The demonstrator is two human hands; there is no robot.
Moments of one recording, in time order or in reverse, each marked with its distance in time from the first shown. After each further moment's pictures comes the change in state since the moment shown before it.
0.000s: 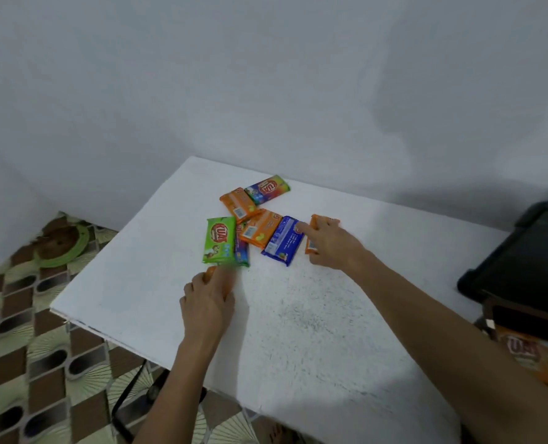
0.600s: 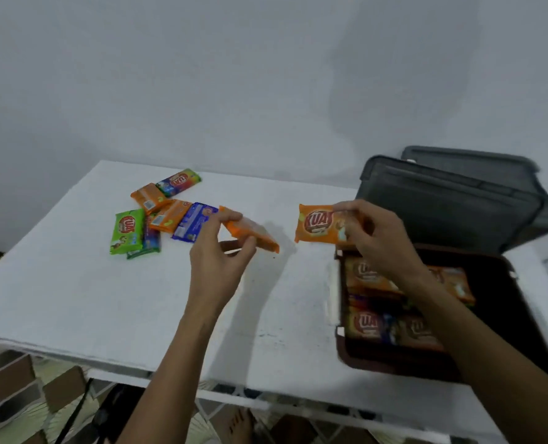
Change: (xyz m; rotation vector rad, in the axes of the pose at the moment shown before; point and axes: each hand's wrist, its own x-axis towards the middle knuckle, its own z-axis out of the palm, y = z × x) left_hand -0.108 0.194 -0.057 -0.996 0.054 0.336; right_hand -0.278 0.085 -0.054 0.896 0.672 0.211
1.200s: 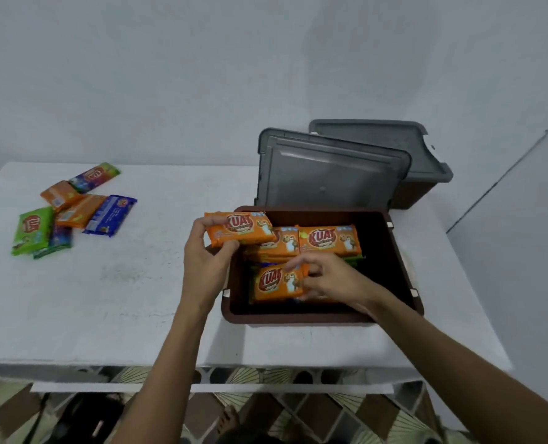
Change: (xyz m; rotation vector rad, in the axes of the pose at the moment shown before) left_hand -0.081 0.031 0.132 -0.256 -0.171 -0.122; right_hand -0.111 0.085 -0.086 0.249 -0.481 0.464
